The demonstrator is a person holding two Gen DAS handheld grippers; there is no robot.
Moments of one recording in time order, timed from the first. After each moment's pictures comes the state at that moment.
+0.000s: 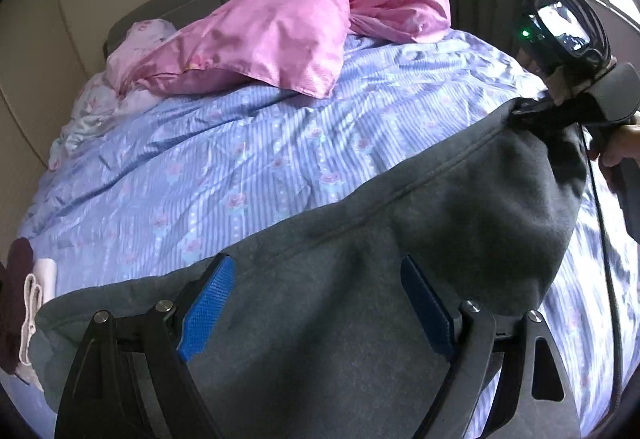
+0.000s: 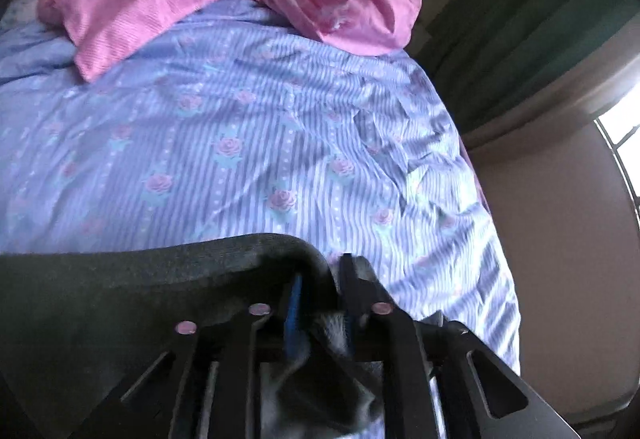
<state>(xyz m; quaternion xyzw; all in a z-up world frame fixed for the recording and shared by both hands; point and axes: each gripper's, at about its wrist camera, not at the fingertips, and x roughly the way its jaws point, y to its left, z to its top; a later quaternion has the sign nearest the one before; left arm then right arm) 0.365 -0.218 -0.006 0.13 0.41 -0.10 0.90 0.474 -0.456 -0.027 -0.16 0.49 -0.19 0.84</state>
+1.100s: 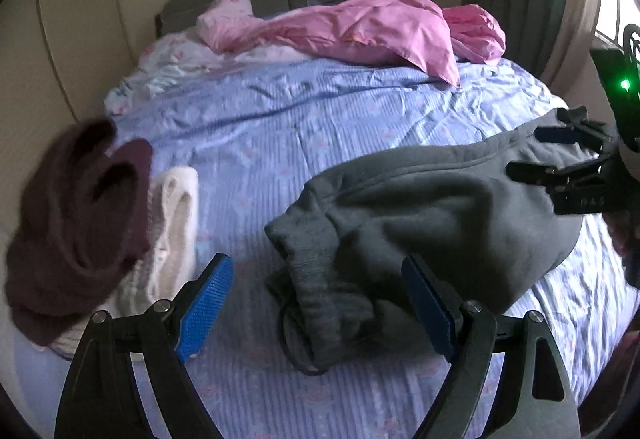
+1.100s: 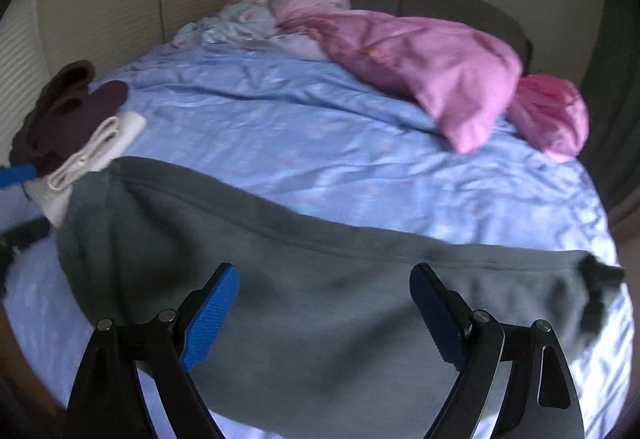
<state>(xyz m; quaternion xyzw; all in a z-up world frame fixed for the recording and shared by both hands) 0.284 0.111 0.010 0.07 0.40 -0.10 0.91 0.330 -0.128 0.016 -0.11 0.40 0.12 0.90</state>
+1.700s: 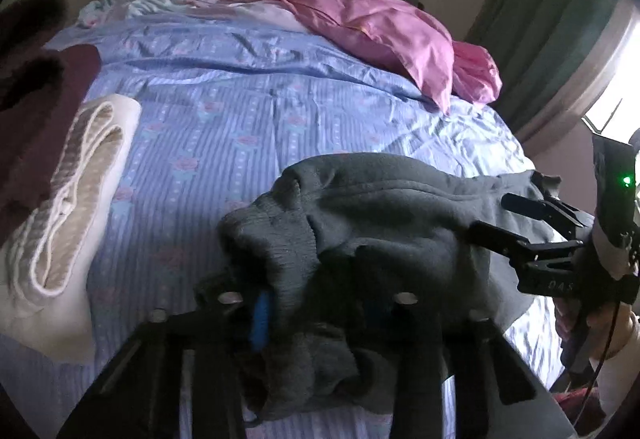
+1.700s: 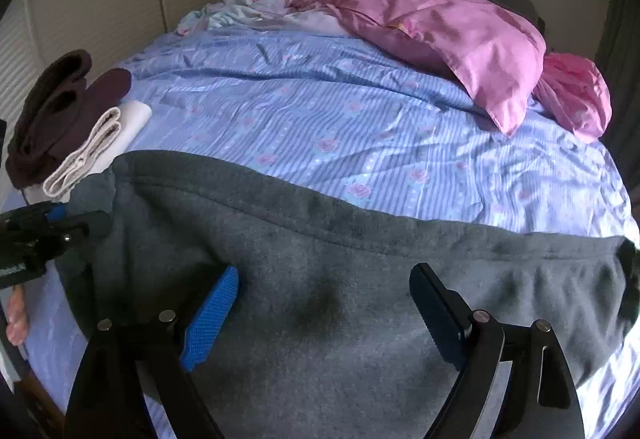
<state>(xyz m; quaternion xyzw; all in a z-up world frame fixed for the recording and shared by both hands) 0.326 0.128 -0.030 -0.11 0.44 -0.16 0.88 0.349 -0.100 -0.013 -0.10 0.43 0.13 0.89</state>
